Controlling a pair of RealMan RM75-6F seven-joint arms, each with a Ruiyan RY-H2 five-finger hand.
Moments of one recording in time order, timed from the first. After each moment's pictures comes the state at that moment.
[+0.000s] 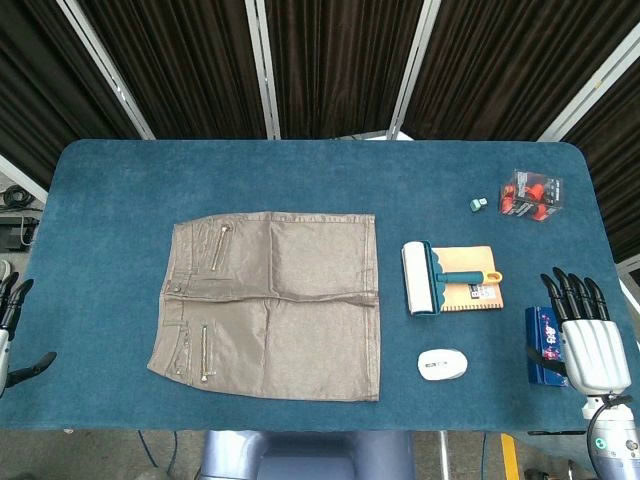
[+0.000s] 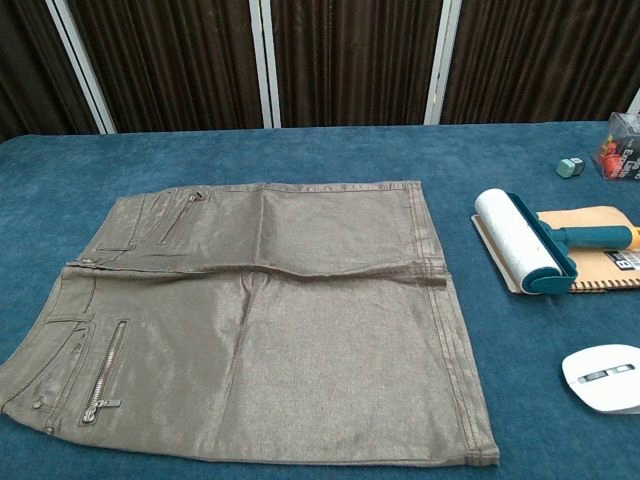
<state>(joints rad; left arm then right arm) -0.03 -1.07 -0.04 -1.70 1.52 1.57 0.16 0.10 -1.14 0.09 -1.66 -1.51 1.51 -0.16</state>
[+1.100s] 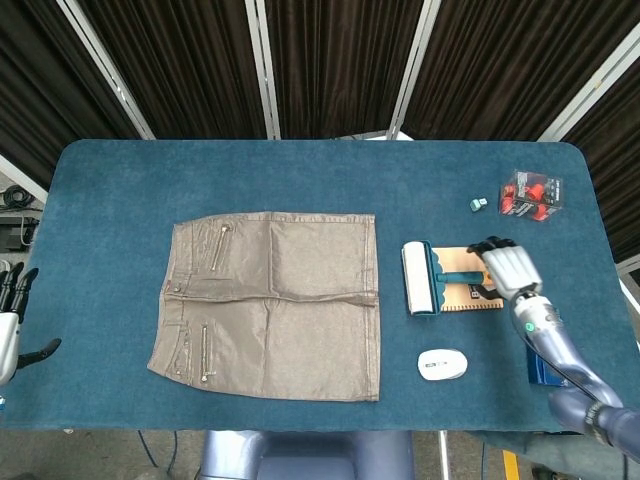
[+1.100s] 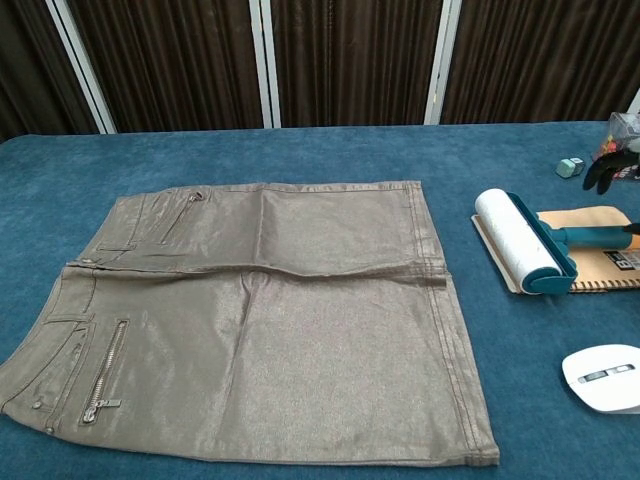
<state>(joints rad) -0.08 -1.15 -0.09 -1.63 1.39 1.48 0.21 0.59 -1.38 0.18 -1.12 -1.33 0.78 -0.05</state>
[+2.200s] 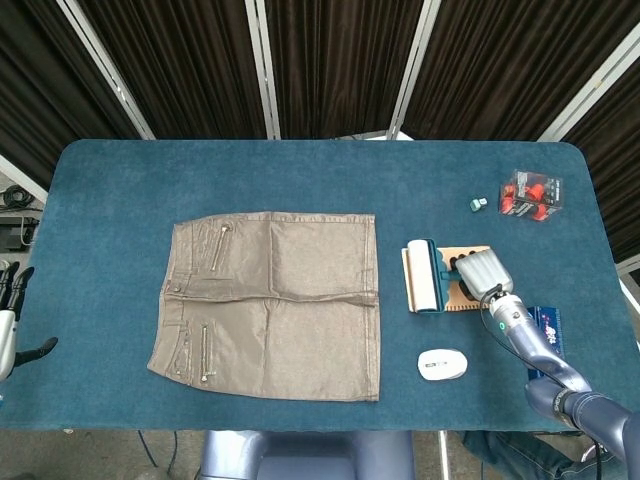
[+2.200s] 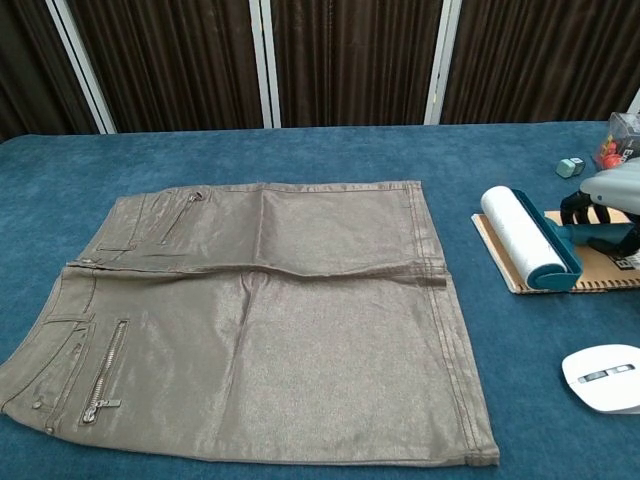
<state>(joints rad) -0.09 -1.14 -0.09 -1.63 1.36 1.46 0.21 0.66 -1.50 0.08 -0.94 -1.38 0.78 -0.11</state>
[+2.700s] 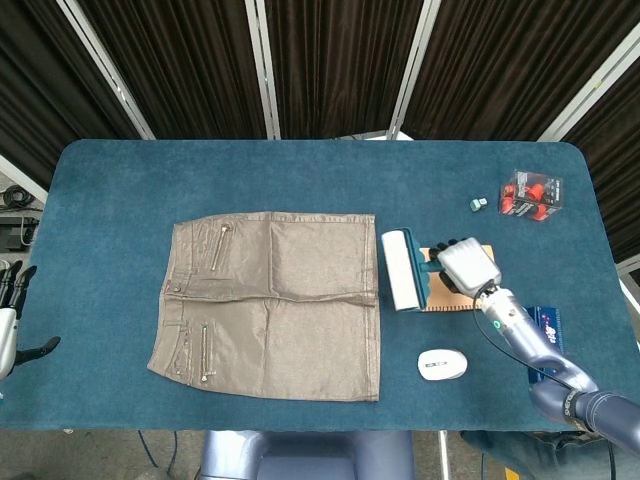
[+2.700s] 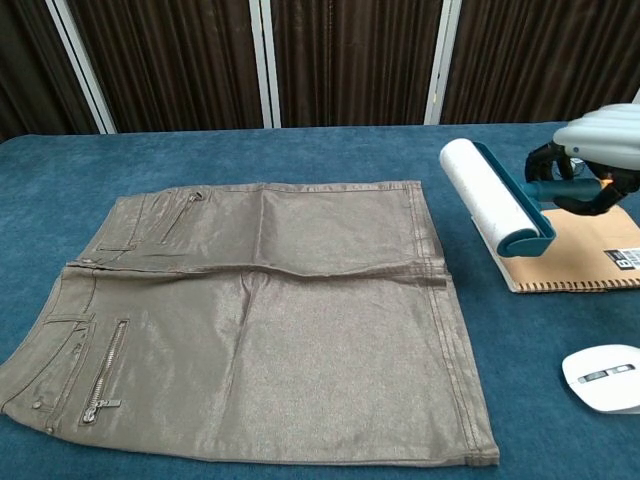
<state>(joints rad) -0.10 -1.12 -0.10 -1.65 1.34 1.43 0.17 0.70 -1.37 0.10 -1.19 -1.46 0.89 -0.14</state>
